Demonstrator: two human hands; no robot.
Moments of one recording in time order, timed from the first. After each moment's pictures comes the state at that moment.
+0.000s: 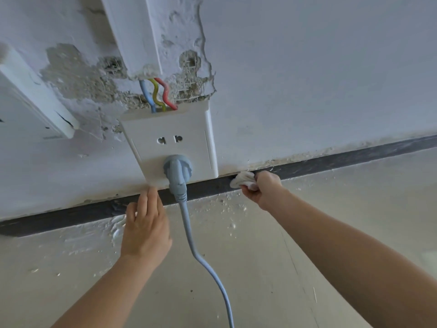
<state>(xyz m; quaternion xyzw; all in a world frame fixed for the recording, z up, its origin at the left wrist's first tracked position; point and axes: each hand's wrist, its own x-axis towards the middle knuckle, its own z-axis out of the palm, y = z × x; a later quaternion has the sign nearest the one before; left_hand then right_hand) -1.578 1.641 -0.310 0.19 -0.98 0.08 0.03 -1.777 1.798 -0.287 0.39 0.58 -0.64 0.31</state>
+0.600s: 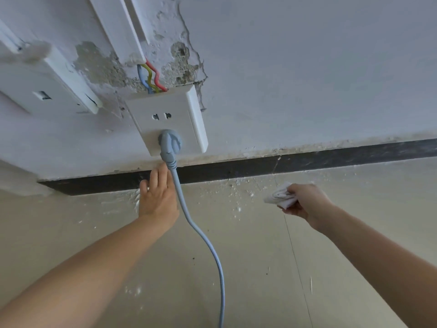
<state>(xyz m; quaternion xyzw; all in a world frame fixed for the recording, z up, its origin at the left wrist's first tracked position) -1.587 1.670 -0.276 0.30 -0.93 0.13 -0.16 -1.758 1.903 -0.269 0.19 0.73 -0.52 0.40</state>
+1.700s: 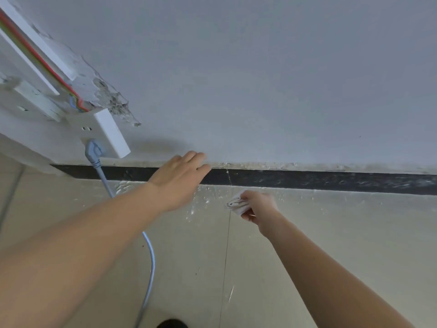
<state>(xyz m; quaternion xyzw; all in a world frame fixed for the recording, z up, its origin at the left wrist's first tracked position) -1.715 1.815 -0.184 0.08 -0.98 0.15 -0.10 -1.827 1.959 -0.272 0.14 0.66 -0.52 0.52</state>
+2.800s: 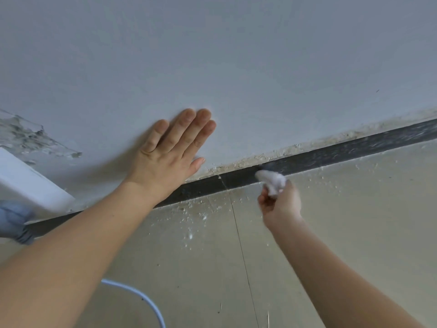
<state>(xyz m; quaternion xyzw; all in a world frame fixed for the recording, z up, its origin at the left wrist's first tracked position) -1.776 1.734 -0.240 -0.07 -0.83 0.48 0.27 -1.840 1.938 -0.323 0.41 0.39 -0.77 0.31</state>
